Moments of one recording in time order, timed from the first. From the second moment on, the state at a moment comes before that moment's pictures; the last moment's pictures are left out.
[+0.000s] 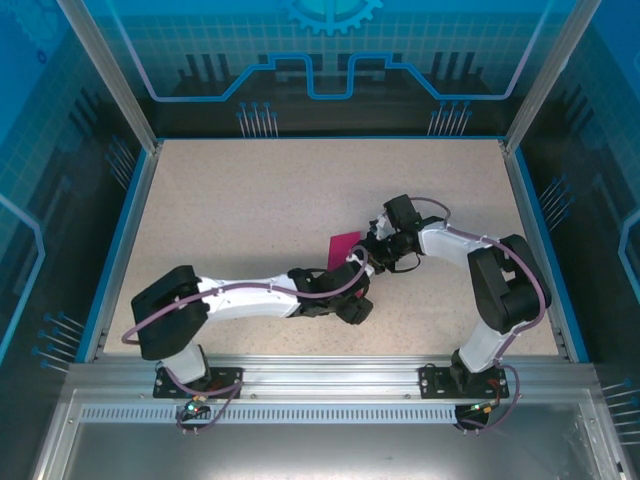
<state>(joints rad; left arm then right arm) -1.08 1.68 1.03 -0.36 -0.16 -0.42 0.38 1.71 0.96 -0.42 -0.71 0.76</state>
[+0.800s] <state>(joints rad) -1.10 1.79 1.10 -0.43 -0.31 -0.42 0.39 1.71 0.98 -0.45 -0.68 0.75</state>
